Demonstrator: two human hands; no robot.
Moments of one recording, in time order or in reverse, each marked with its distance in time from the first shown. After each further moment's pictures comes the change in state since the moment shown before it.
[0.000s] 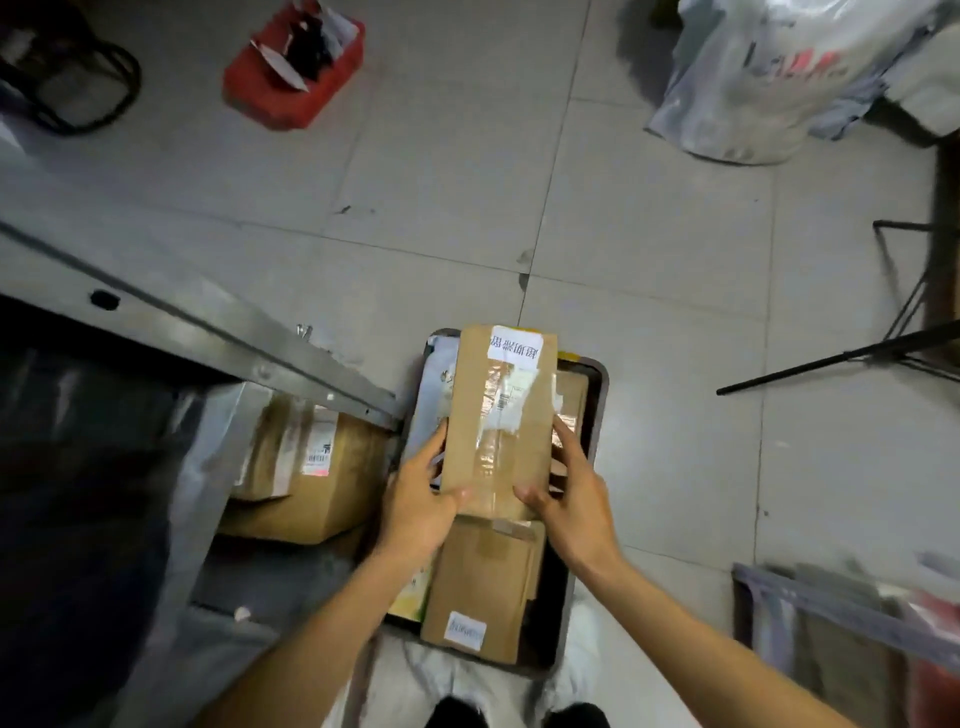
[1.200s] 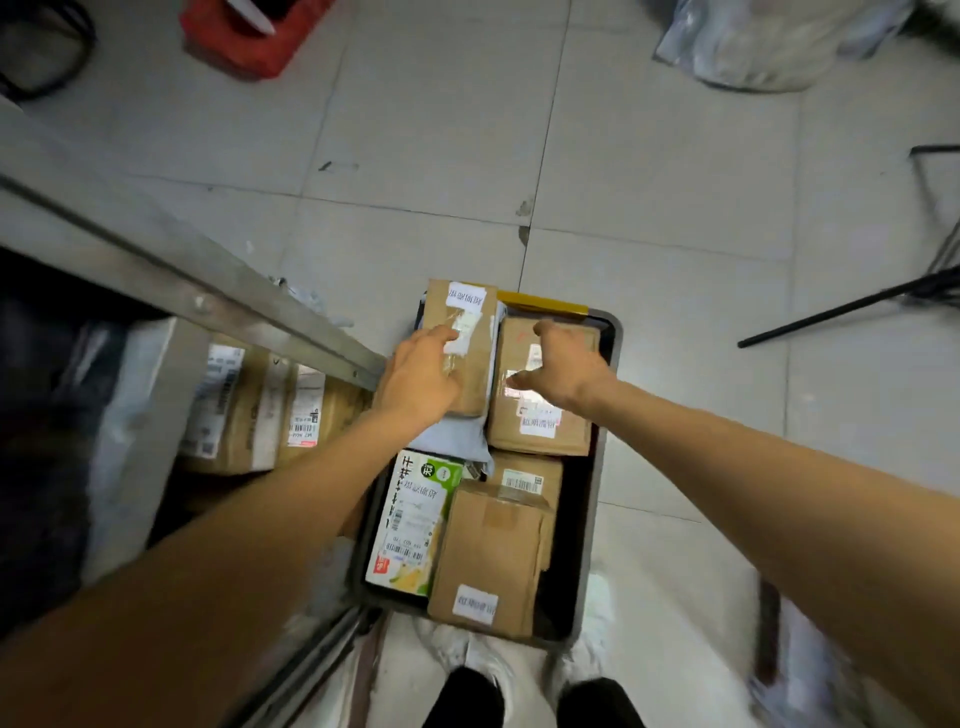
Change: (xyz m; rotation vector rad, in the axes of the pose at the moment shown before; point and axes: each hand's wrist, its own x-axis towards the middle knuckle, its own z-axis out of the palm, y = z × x) left_hand 0.086 0.016 -0.004 0.760 -0.022 0.158; right_hand 0.120 0.011 0.007 -0.802 -0.184 0.057
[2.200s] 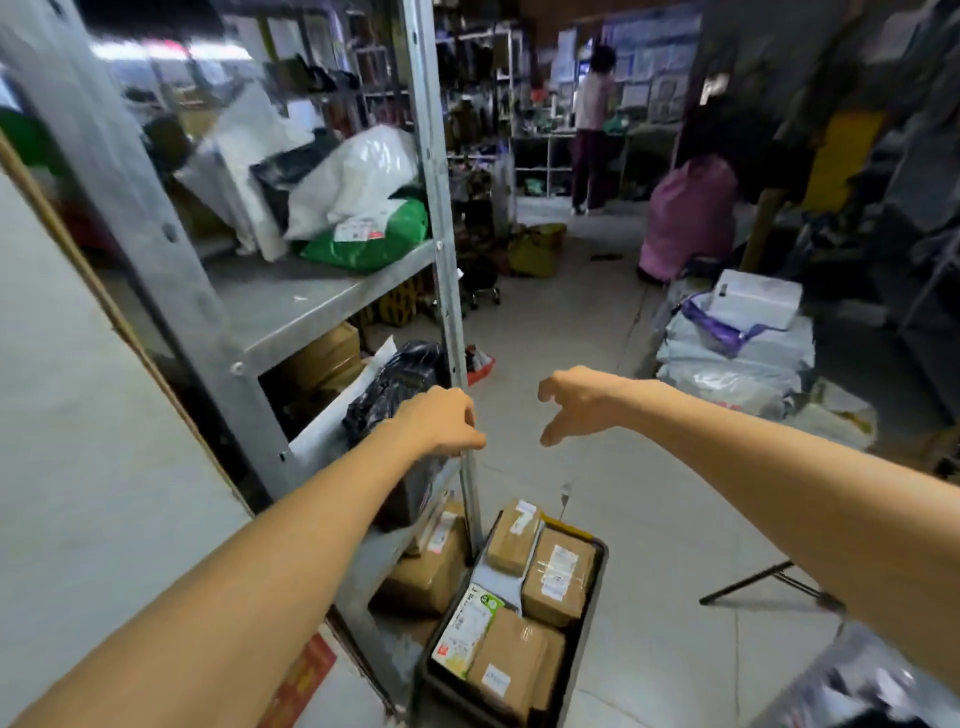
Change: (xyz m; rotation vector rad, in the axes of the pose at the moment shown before) left_hand -0.577 0.220 -0.309 0.327 0.309 0.063; right_hand -0.589 -0.247 -0.274 -0.653 0.136 -0.499
